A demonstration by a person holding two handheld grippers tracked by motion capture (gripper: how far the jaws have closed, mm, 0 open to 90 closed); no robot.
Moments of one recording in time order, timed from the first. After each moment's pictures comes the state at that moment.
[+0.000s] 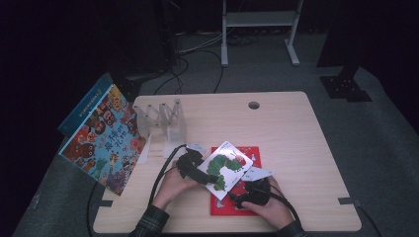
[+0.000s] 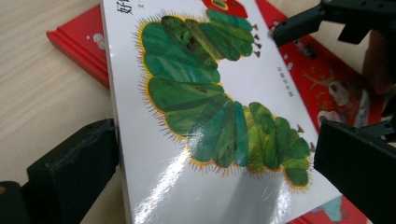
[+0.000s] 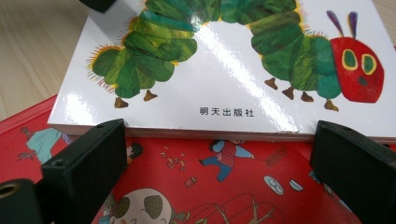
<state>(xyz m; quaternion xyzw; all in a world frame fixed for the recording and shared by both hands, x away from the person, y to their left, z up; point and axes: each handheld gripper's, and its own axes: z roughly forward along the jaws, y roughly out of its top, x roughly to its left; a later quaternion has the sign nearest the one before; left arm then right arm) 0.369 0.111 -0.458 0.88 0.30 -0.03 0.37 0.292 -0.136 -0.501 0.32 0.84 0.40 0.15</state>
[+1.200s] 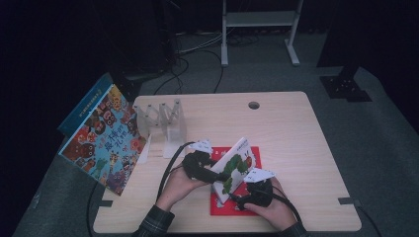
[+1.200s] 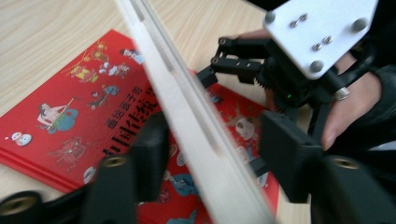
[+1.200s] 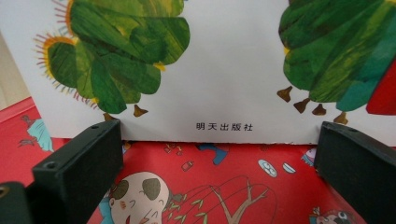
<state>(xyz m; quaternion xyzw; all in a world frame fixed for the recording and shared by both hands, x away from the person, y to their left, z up) 0.344 0.085 -0.414 0.87 0.20 -0.05 0.44 0.288 -0.141 -0.501 0.33 0.84 0.40 0.15</state>
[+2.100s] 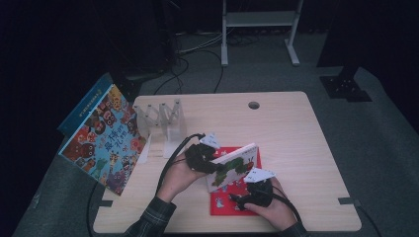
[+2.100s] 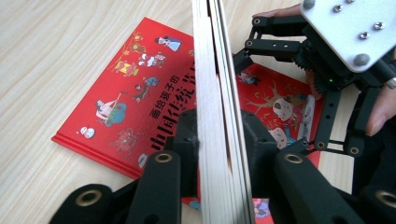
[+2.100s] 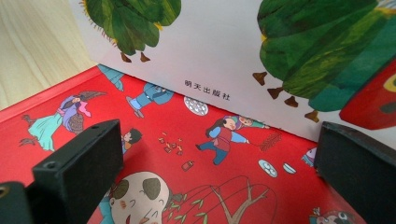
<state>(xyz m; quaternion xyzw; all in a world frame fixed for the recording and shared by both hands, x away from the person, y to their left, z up) 0.355 0.072 -0.388 0.92 0.19 0.02 0.35 0.288 -0.141 -0.501 0.33 0.84 0.40 0.15</state>
